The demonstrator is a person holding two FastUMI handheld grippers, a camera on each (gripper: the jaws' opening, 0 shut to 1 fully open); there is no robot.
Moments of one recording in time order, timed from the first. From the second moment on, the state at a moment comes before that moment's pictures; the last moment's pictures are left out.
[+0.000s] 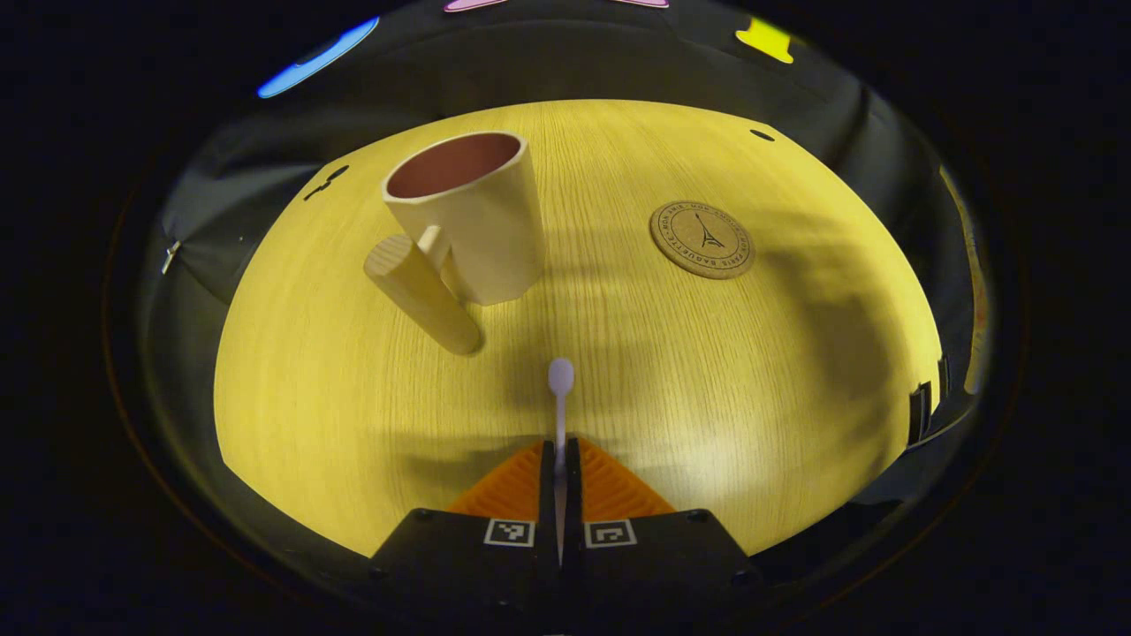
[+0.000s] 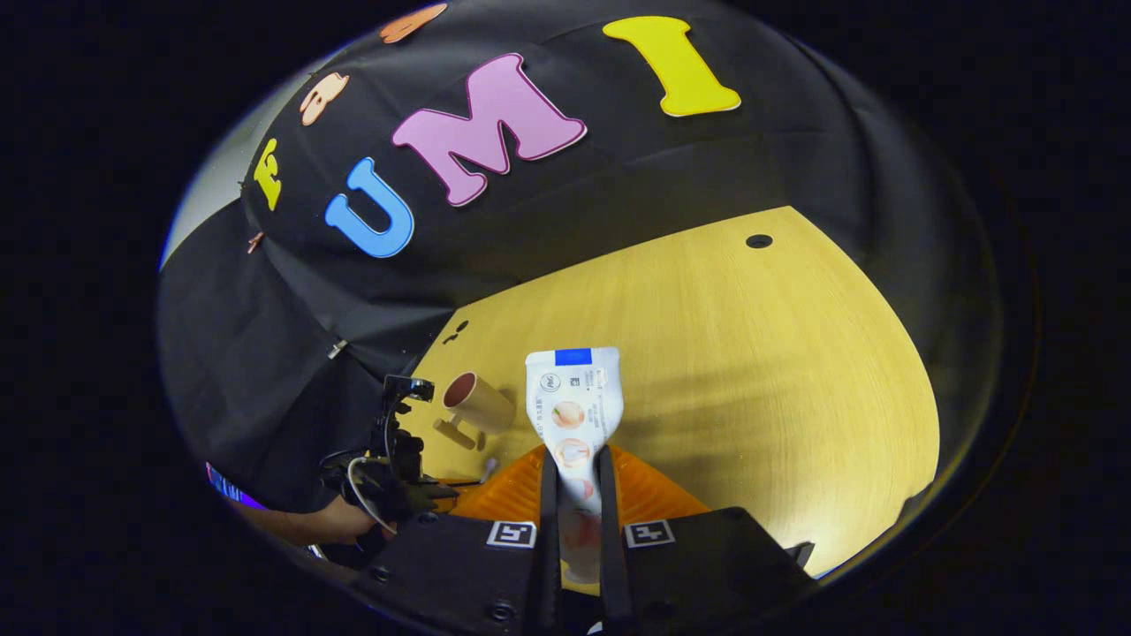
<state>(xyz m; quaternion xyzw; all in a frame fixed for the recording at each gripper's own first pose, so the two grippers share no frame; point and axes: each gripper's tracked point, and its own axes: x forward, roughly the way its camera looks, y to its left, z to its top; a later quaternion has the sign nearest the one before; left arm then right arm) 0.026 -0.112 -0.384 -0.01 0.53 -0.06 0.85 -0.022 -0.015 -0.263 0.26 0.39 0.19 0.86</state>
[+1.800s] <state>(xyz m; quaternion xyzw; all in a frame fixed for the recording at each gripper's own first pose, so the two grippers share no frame) -0.069 0.053 -0.151 -0.15 0.27 -0.05 0.95 0.127 0.292 -0.320 0.17 0.33 0.30 0.88</state>
